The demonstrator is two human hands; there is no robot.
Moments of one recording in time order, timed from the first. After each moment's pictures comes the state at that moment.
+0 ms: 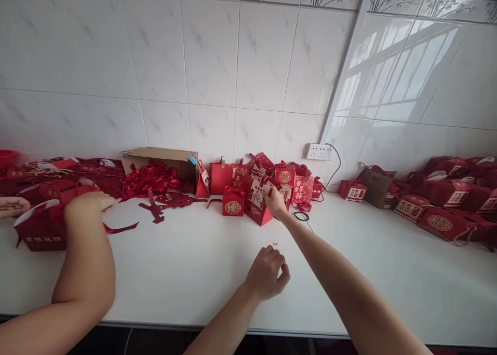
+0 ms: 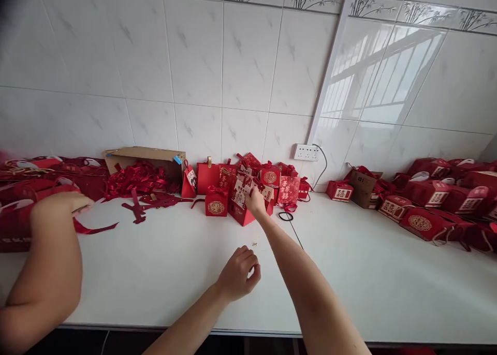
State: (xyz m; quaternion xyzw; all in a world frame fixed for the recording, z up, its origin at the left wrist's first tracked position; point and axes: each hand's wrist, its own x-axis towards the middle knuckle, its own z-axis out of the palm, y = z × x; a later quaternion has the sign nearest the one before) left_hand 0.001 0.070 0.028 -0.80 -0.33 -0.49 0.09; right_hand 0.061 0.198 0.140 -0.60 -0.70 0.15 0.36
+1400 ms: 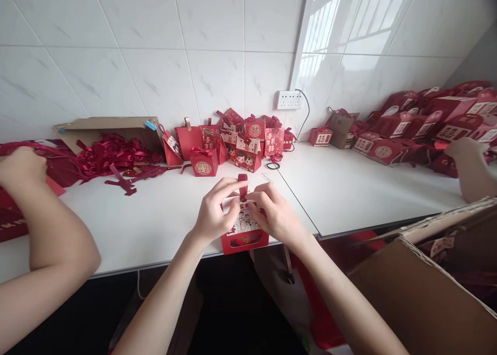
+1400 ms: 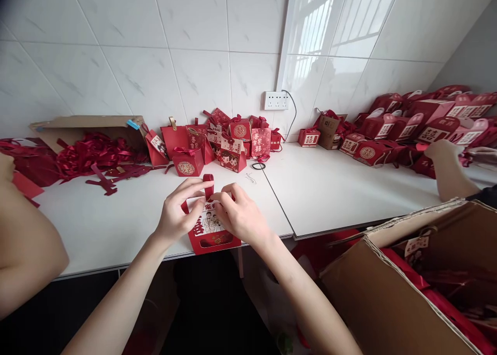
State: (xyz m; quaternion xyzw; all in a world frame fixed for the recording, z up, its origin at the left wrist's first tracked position) left_hand -0.028 0.009 0.127 -0.79 -0.30 -0.53 -0.09; right_hand 0.140 0.006 0.110 -0.30 -0.83 -0.06 0.46
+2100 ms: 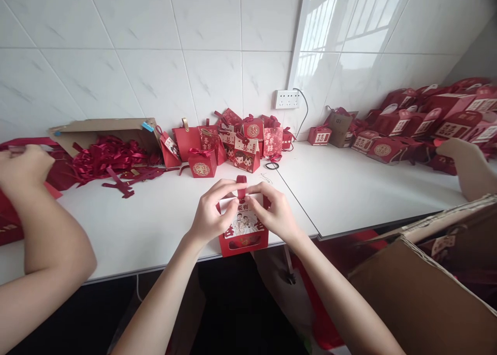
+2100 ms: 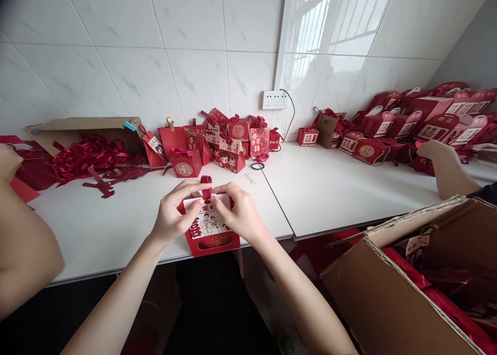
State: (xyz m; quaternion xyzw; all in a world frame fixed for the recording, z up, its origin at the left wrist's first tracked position) left_hand -0.031 0.013 0.129 -0.79 -0.29 -0.52 -0.12; right_hand 0.134 0.013 0.112 -0.35 -0.74 0.20 0.54
